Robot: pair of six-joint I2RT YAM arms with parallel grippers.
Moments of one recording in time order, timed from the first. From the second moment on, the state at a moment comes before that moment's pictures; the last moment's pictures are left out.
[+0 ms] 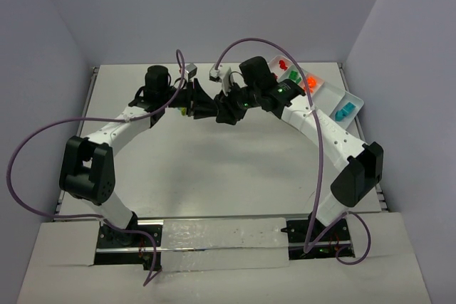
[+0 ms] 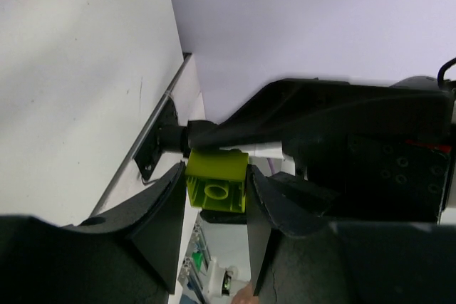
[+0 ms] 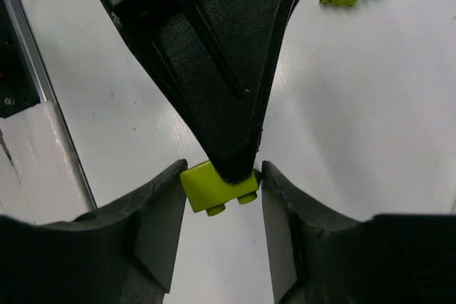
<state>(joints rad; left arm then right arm) -0.36 1.65 1.18 0.10 1.07 -1.12 0.63 1.60 1.60 -0.71 -0.46 -0.25</state>
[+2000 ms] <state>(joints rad) -0.15 1.56 1.30 -0.42 0.46 -0.19 -0.14 2.05 1.62 -0.67 -0.15 -0.40</state>
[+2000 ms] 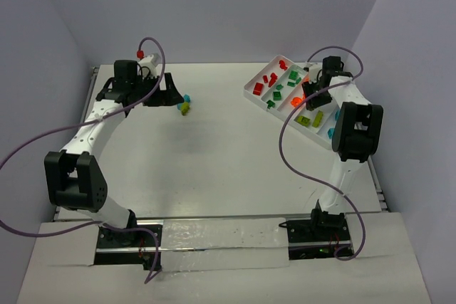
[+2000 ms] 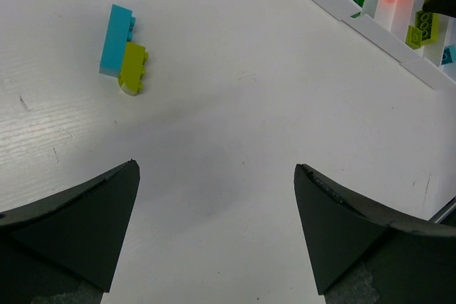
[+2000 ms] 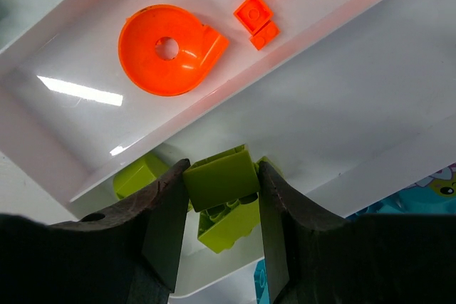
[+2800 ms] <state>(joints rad) -0.16 1.67 1.31 -0.36 0.19 -0.27 -0.08 1.91 1.62 -0.72 -0.23 -0.32</state>
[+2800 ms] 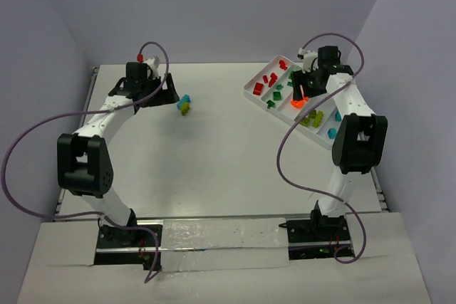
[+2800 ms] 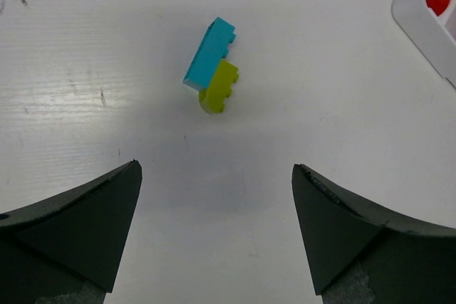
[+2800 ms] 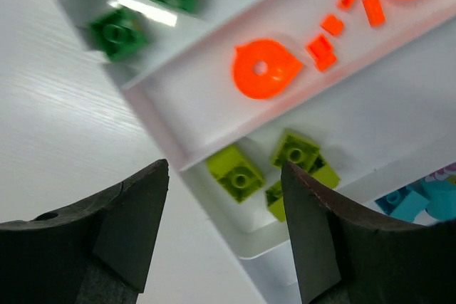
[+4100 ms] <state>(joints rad) -0.29 2.28 1.74 -0.27 0.01 -0.06 0.13 1.65 1.43 -0.66 -0.39 -0.12</state>
